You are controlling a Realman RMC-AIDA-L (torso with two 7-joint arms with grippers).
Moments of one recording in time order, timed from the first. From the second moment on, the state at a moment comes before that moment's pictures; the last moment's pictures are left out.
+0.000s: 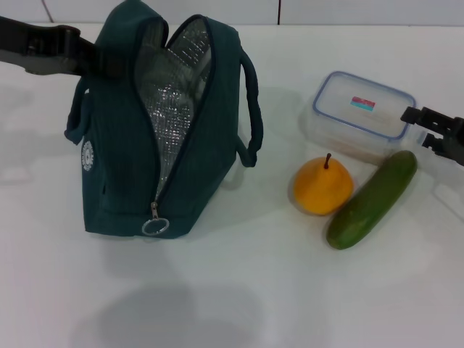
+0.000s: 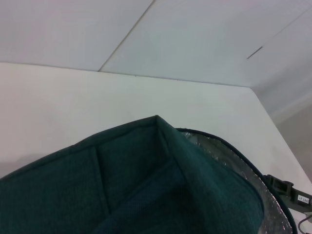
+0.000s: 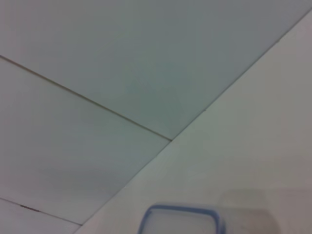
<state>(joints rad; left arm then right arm) -0.63 -1.93 0.69 1.28 2.19 1.89 -2.68 0.58 1.90 -1.10 -0.15 -1.23 -1.12 1.90</state>
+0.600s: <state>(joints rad) -0.62 -1.93 0.69 1.28 2.19 1.88 -2.68 0.60 1.92 -1.10 -0.17 -1.23 -1.12 1.90</state>
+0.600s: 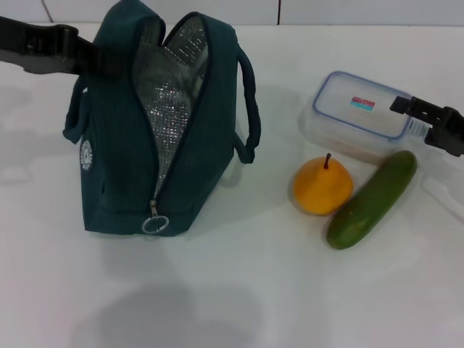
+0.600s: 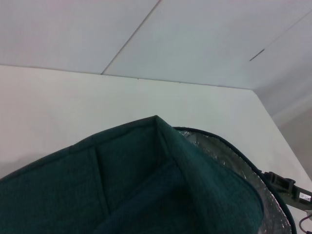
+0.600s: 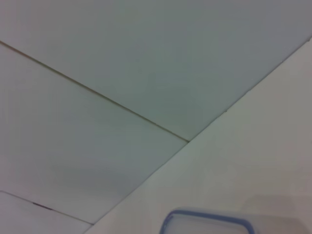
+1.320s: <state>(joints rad) -0.61 -1.94 0.69 1.28 2.19 1.88 -2.66 0.59 1.94 -1.09 -0.19 -1.22 -1.16 1.88</state>
